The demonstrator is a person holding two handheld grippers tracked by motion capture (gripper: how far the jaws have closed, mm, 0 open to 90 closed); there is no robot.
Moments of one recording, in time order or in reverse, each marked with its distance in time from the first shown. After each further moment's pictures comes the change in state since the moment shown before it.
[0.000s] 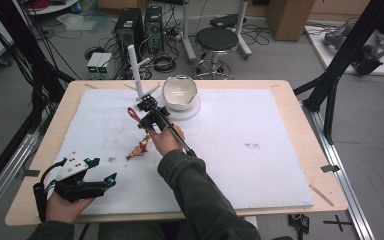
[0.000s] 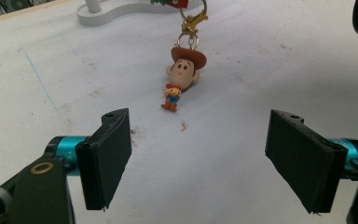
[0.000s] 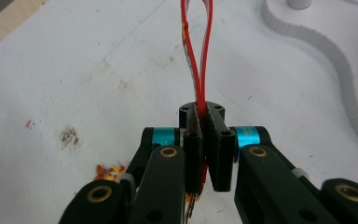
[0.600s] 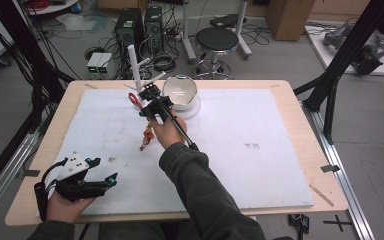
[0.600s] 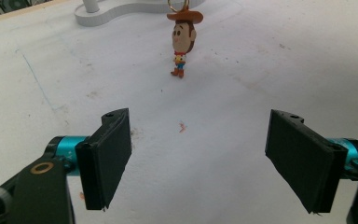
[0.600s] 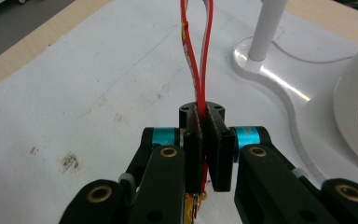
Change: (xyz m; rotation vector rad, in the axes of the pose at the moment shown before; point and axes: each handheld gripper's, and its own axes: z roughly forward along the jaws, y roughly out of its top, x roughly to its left) left arm 0.000 0.001 0.001 0.001 -0.002 0.005; right arm -0.002 0.017 -0.034 -0.106 -0.054 -0.024
